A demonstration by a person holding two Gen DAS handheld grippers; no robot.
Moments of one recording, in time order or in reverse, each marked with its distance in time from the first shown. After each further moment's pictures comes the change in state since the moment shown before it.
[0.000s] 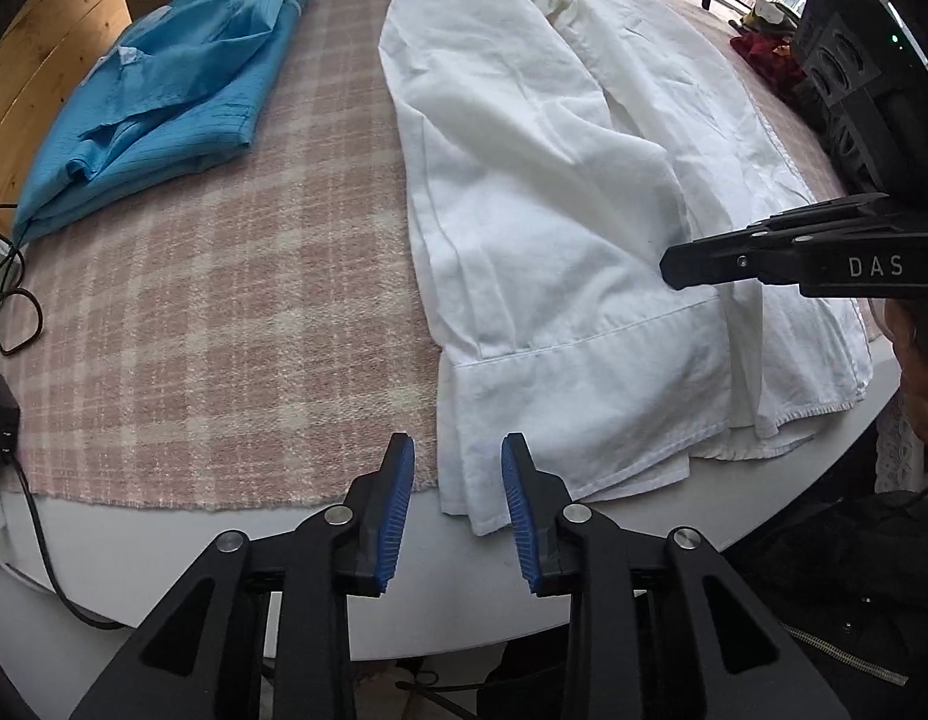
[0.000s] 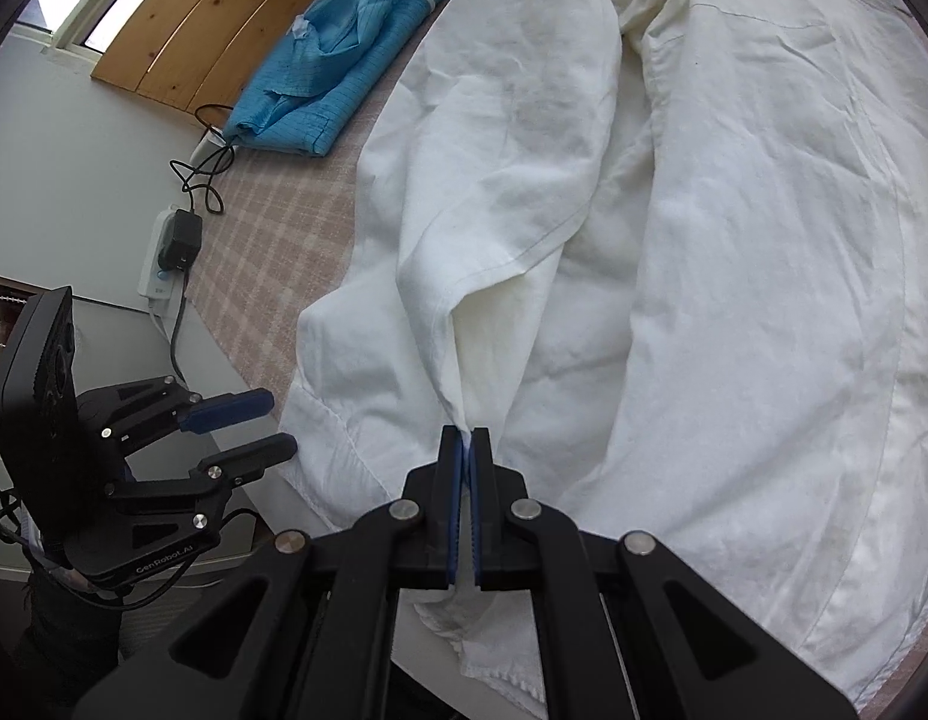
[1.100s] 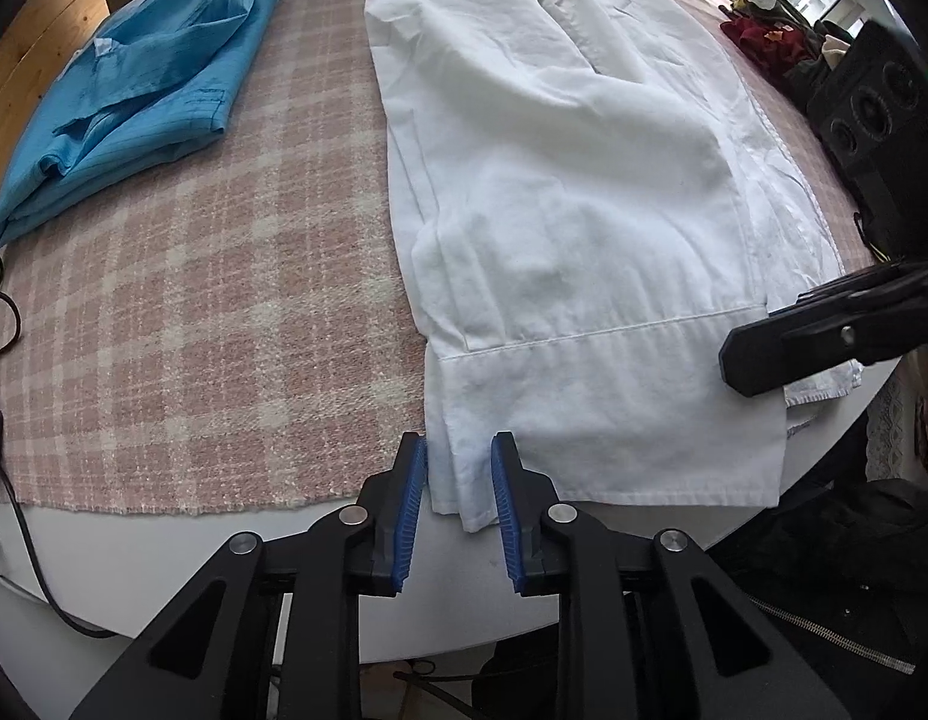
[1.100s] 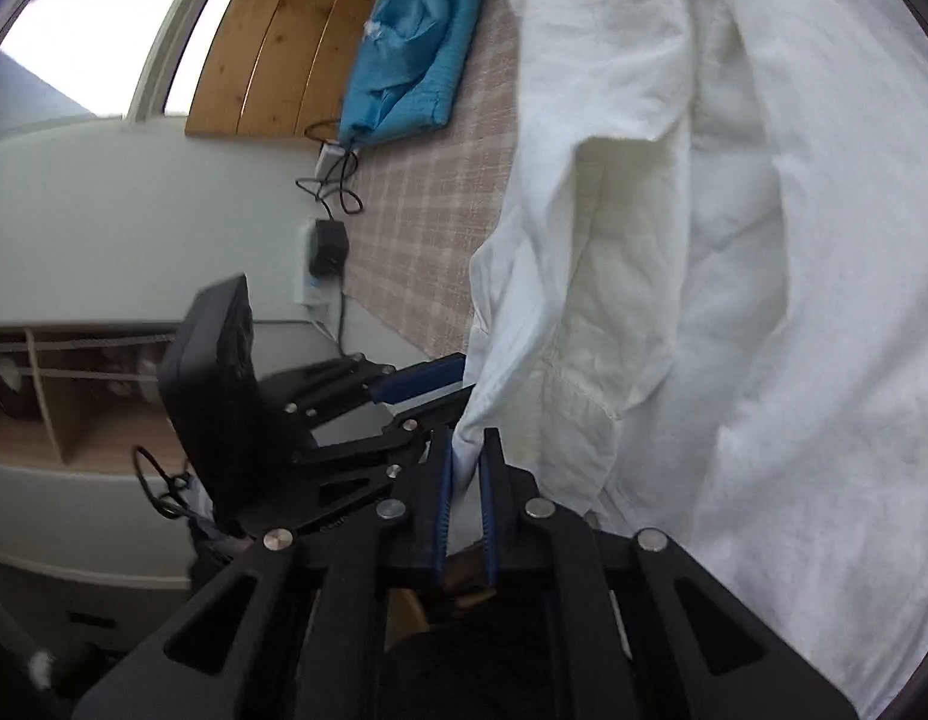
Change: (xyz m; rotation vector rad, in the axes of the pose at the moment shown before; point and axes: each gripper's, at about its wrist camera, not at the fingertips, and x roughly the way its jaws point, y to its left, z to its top) left arm -0.003 0.007 -0.011 0.007 0.031 -0.046; right arm 0.005 -0.016 -0.029 0.218 0.069 0.432
